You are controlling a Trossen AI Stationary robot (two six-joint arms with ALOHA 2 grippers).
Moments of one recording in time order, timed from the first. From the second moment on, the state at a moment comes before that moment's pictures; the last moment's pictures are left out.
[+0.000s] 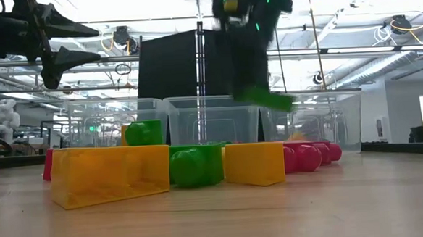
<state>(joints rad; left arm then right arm) -0.26 0.18 0.14 0.03 -0.55 -0.57 -0.22 1.80 1.50 -0.79 -0.08 0.07</state>
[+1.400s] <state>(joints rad) -0.26 0.18 0.14 0.00 -0.55 -0.57 -0.43 2.49 2.31 0.03 -0.19 0.24</state>
